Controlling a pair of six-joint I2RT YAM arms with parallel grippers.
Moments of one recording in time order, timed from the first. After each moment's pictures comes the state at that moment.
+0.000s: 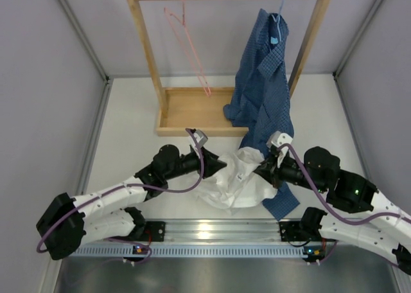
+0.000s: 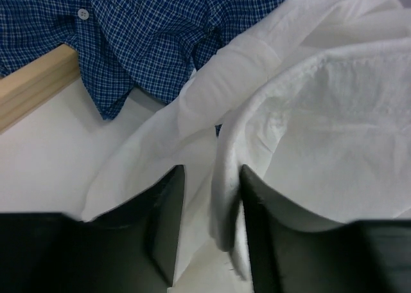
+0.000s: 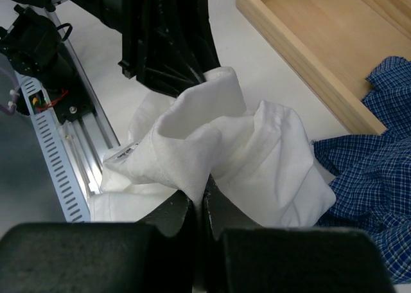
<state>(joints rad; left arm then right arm) -0.84 1.06 0.50 0.43 0.32 -0.34 1.01 0.61 0.88 -0.58 -0.04 0.05</state>
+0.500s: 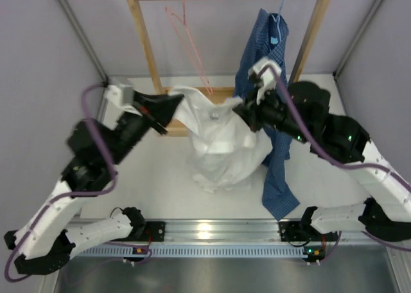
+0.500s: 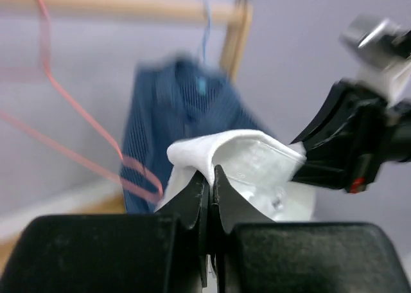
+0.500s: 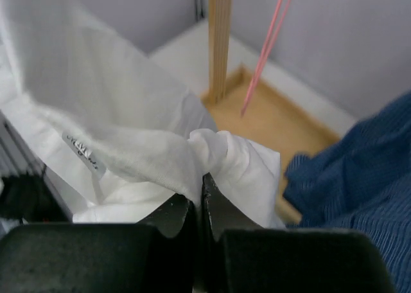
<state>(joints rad) -0.85 0.86 1.20 -0.12 -0.07 -0.22 1.01 1.12 1.58 -0.74 0.17 0.04</state>
